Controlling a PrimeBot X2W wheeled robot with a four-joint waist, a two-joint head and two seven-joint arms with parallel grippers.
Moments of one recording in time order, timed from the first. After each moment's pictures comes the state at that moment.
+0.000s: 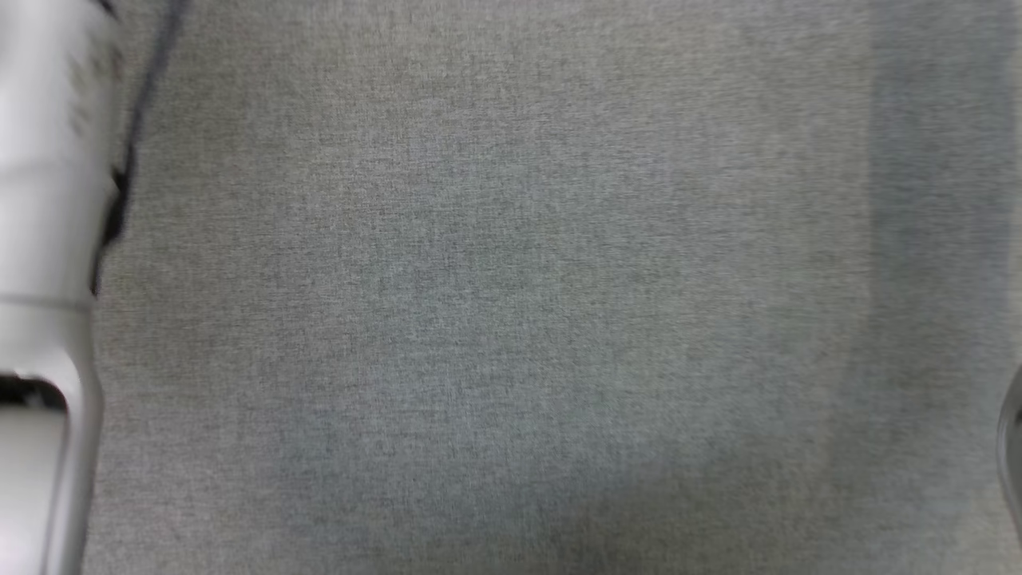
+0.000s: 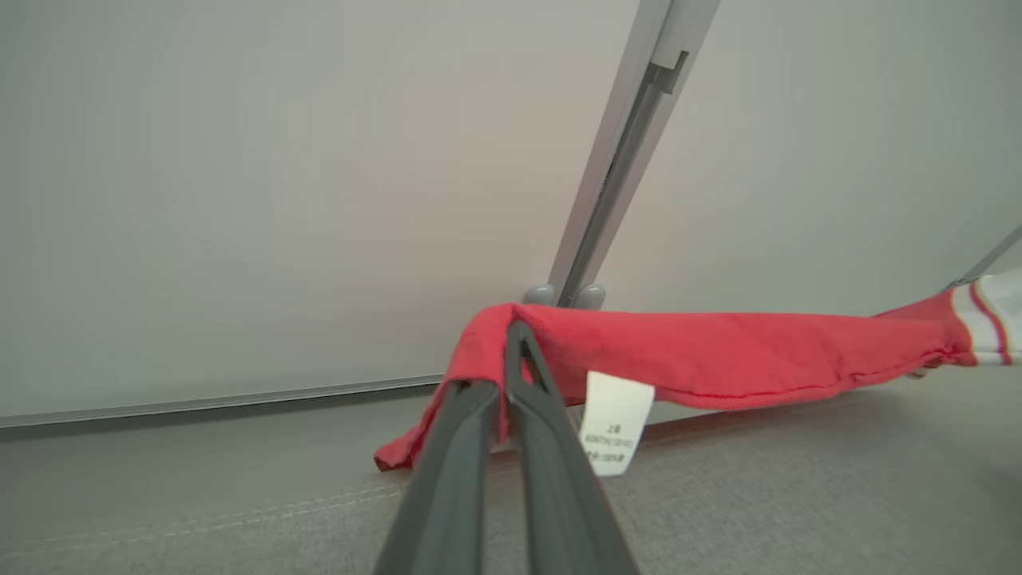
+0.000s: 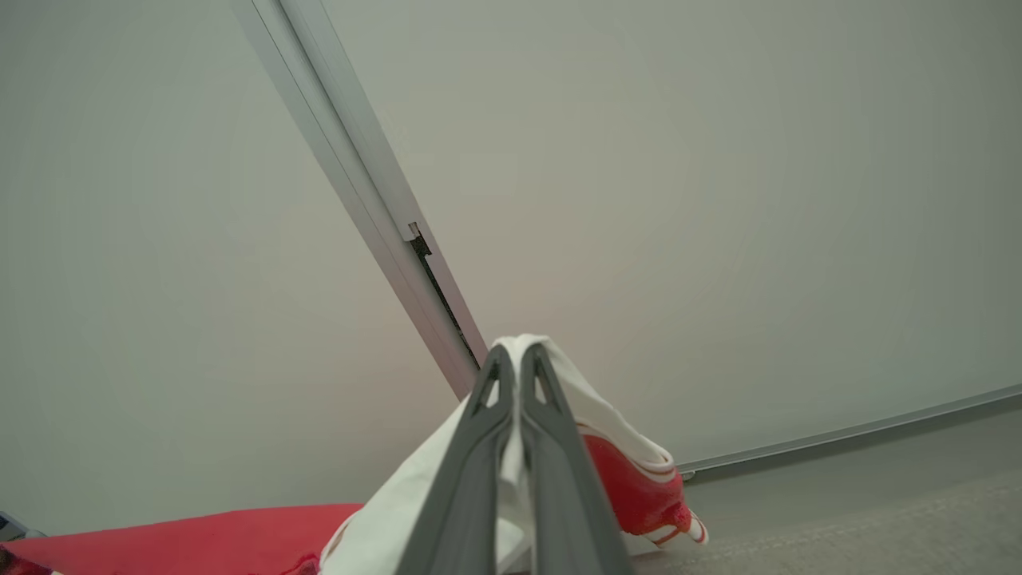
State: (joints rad) left arm -1.43 0.18 -0.32 0.83 -0.58 -0.13 0.03; right arm -1.32 -0.11 -0.06 0.47 0.44 0.13 0.07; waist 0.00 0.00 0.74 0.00
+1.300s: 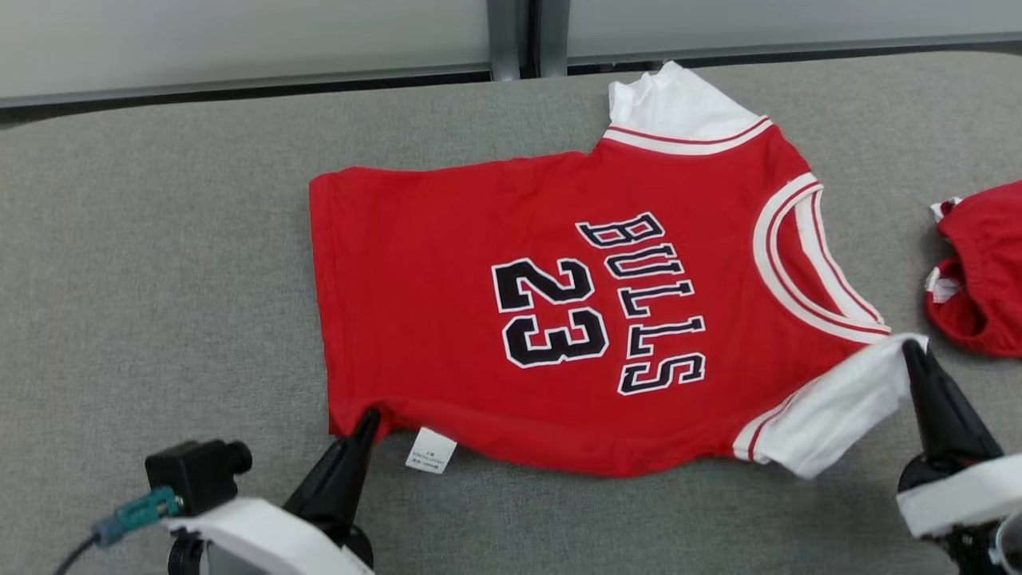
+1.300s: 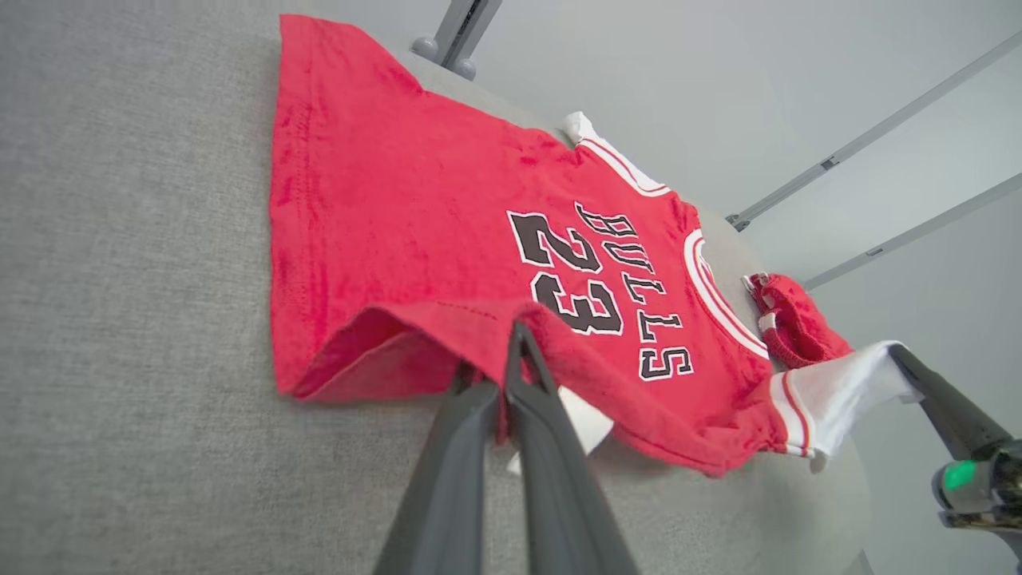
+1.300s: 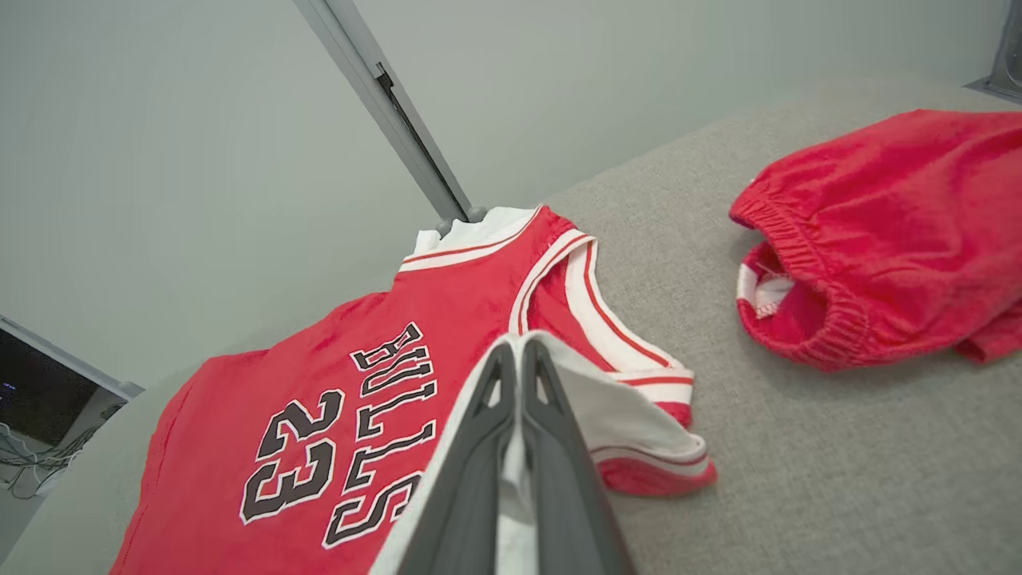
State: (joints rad) left arm 0.07 0.40 -0.46 -0.30 -0.95 0.25 0.06; right arm 0.07 -0.07 -0.11 -0.20 0.60 0.13 0.16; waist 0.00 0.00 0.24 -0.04
